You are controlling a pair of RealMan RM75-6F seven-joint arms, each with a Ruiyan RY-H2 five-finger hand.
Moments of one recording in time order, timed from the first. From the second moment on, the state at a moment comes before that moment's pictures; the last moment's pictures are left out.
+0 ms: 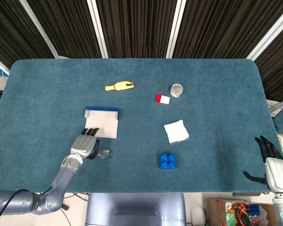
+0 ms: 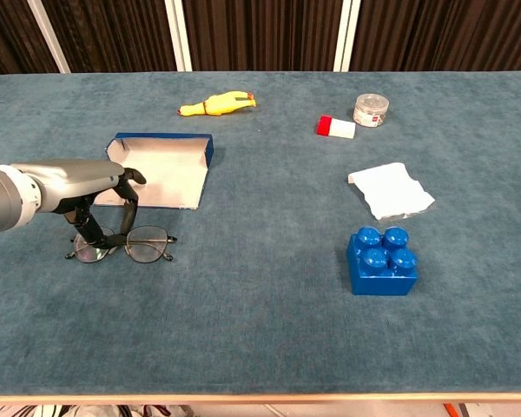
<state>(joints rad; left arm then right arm) -0.84 -1.52 -0.03 -1.72 0.56 1.06 0.67 0.05 -1.09 0.08 -1.71 -1.40 1.43 0.05</state>
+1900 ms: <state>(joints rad) -1.06 -1.75 -0.24 -1.23 0.38 1.09 0.91 0.05 -1.08 0.08 -1.72 -1.38 1.41 0.06</state>
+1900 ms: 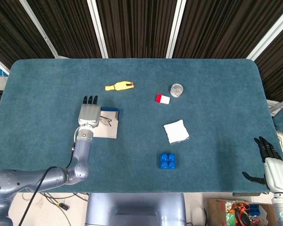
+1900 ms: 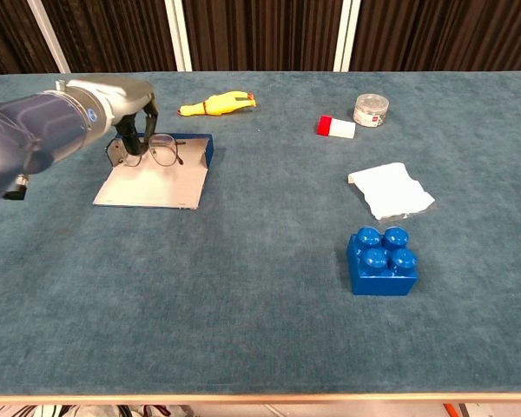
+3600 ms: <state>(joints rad) -1.14 -1.98 -0.39 -0.85 0.35 1.02 0.98 0.05 -1.08 0.08 -1.73 -1.37 1.41 0.06</state>
